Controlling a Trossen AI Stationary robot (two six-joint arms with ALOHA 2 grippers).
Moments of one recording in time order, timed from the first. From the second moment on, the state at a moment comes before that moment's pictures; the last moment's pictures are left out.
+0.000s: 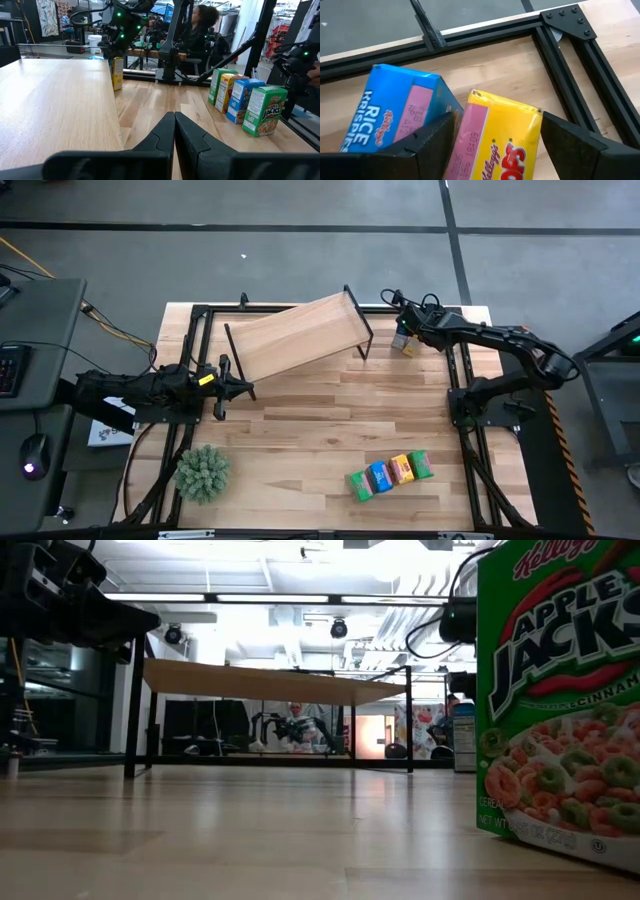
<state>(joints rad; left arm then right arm) -0.06 0.03 0.01 0.03 -0.12 -0.07 -0.67 1.32 0.80 -0.73 0.59 1.07</state>
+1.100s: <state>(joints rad) -0.06 0.03 0.01 0.03 -0.12 -0.07 -0.43 1.11 1.13 -1.12 -0.05 0.62</state>
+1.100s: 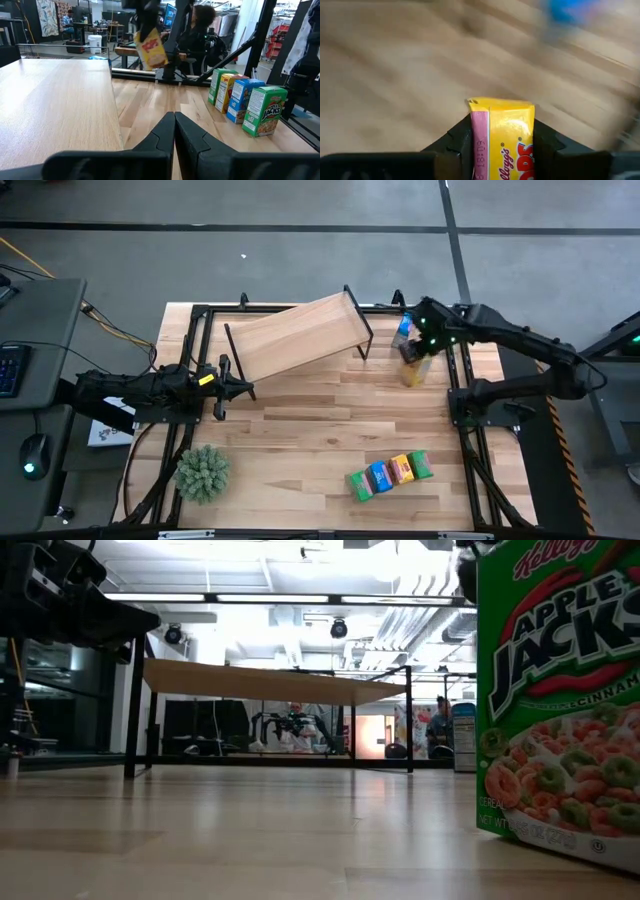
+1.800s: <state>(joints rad) -0.06 0.03 0.01 0.03 -0.12 -0.07 -0.25 1.71 1.89 -0.83 0.60 0.36</state>
